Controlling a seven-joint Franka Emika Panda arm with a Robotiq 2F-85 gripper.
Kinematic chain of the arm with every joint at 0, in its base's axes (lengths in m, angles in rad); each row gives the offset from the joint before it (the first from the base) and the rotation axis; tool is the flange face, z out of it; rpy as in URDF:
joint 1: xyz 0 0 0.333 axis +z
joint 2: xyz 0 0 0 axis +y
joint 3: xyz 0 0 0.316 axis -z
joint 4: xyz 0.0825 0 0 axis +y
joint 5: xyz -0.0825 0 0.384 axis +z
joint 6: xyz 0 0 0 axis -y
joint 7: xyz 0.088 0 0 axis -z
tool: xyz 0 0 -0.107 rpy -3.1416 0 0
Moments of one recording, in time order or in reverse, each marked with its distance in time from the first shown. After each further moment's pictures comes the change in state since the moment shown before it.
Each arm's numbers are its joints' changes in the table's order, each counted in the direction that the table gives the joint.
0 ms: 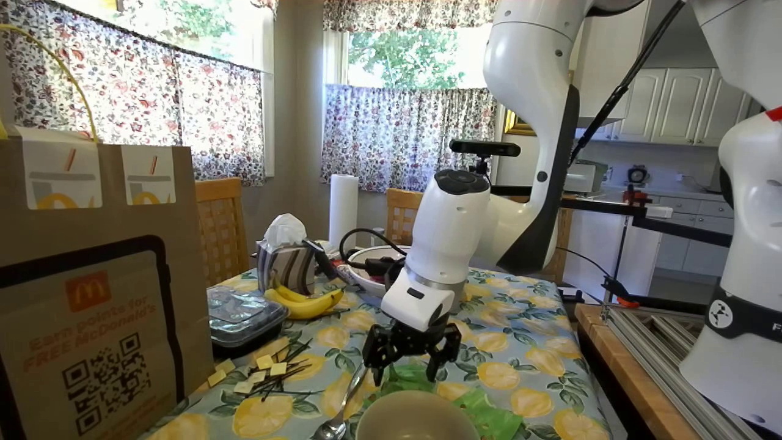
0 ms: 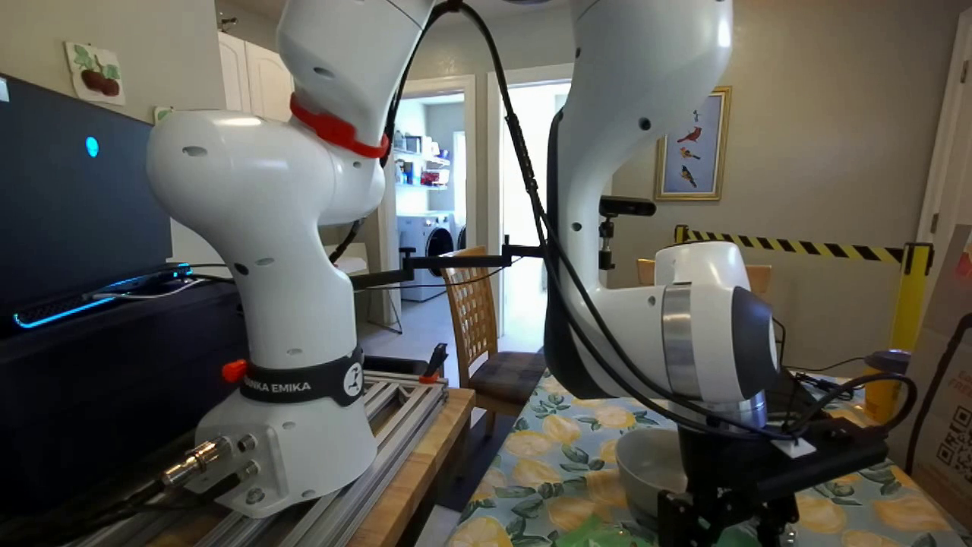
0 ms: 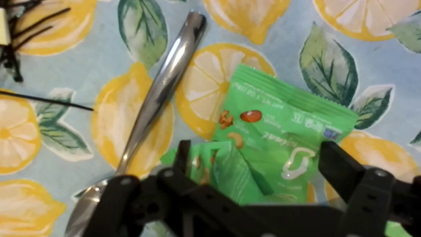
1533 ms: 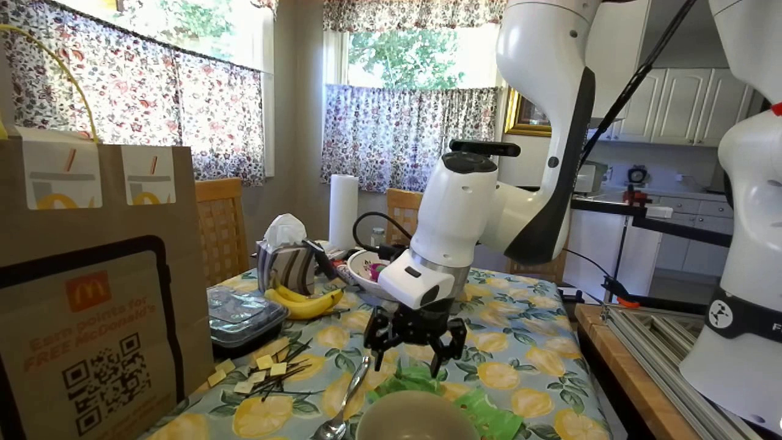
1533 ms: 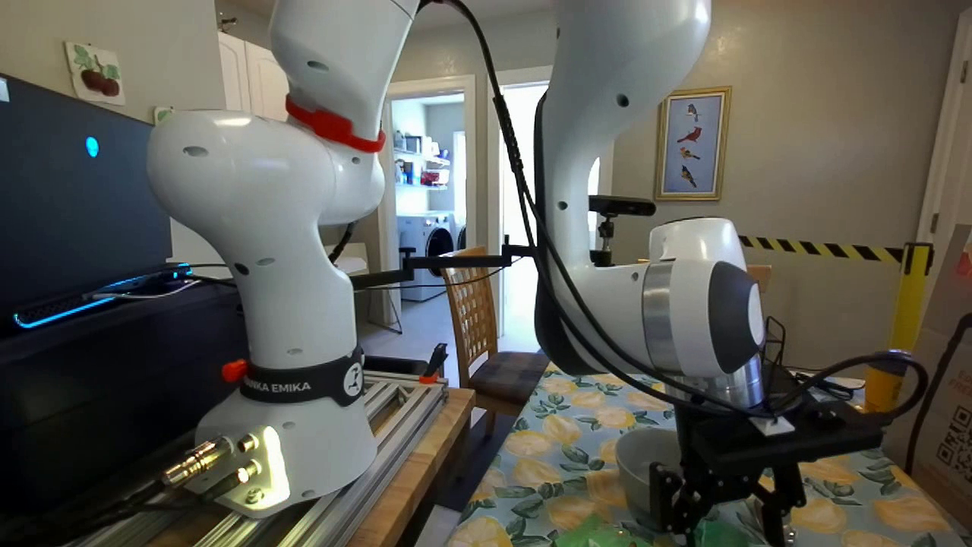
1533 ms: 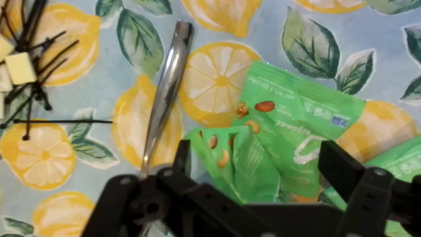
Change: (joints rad) arm 0.003 -0.069 -0.001 0.060 0.086 0.017 0.115
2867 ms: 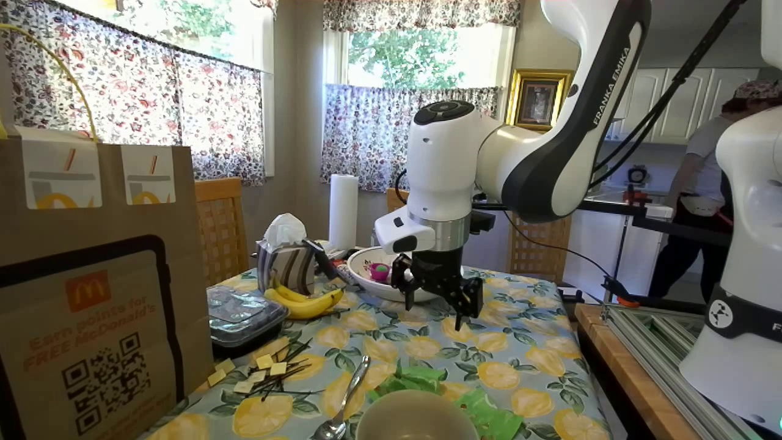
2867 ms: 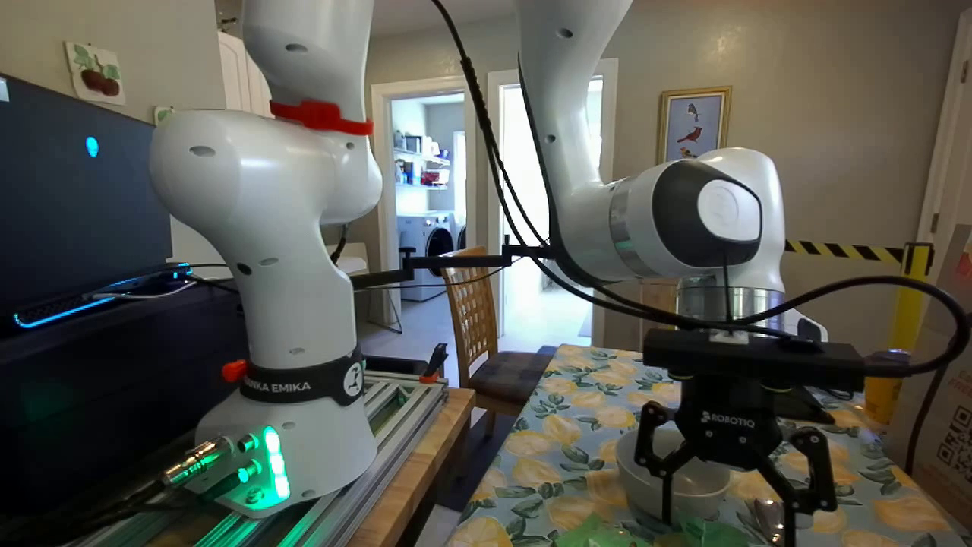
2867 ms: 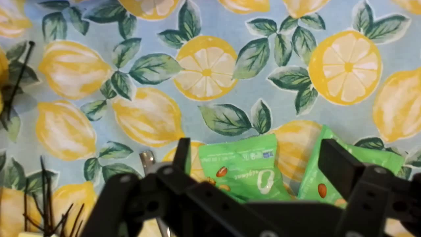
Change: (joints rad) arm 0.043 -0.250 -0.030 0.098 0.499 -0.419 0.103
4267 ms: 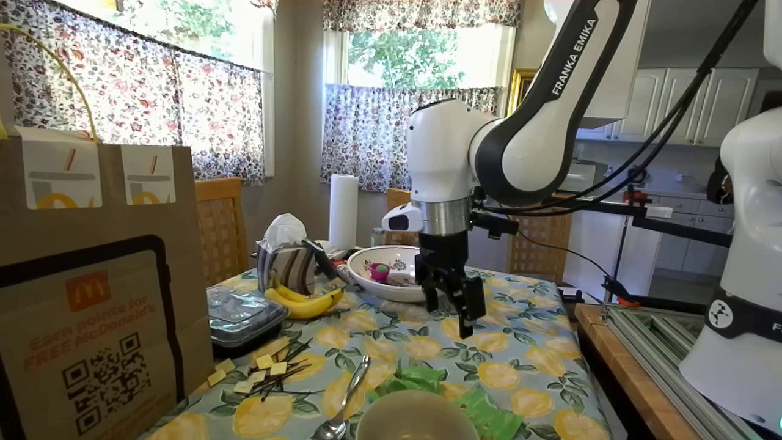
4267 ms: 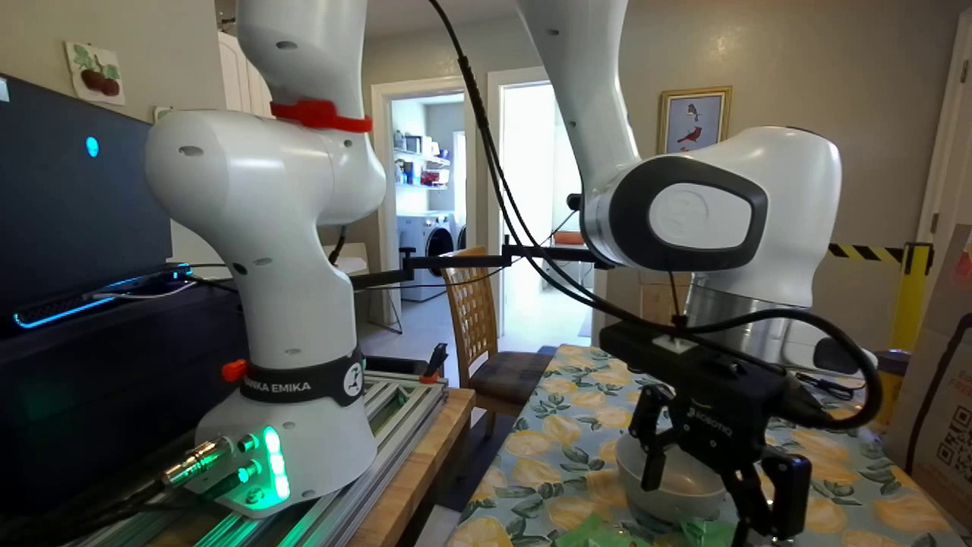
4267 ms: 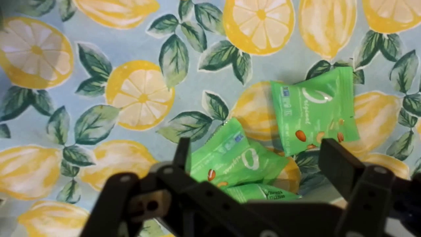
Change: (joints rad) arm -0.070 -0.032 -0.036 0.029 0.525 -0.028 0.046
